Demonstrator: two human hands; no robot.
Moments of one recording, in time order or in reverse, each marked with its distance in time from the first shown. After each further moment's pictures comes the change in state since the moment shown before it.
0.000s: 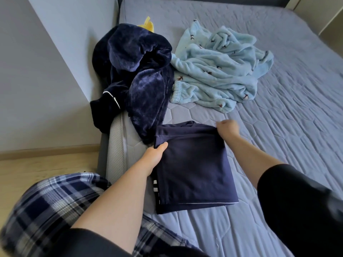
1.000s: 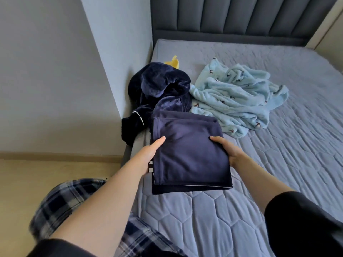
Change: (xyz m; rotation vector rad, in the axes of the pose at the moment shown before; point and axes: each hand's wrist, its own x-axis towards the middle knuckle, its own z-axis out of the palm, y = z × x) left_hand -0.090 0.053 -0.048 -0.217 0.055 0.085; right_hand -0.070 -0.046 -0.027 0.807 -0.762 0.134
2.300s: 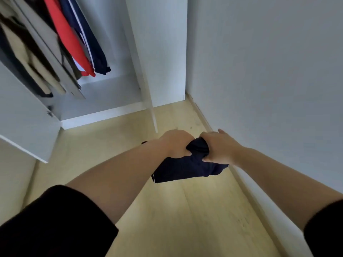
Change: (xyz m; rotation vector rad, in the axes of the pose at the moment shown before) left_hand -0.309 0.075 -0.707 1.082 0.682 -0.033; right_hand -0.090 0.071 0.928 -1.923 -1.240 -1.270
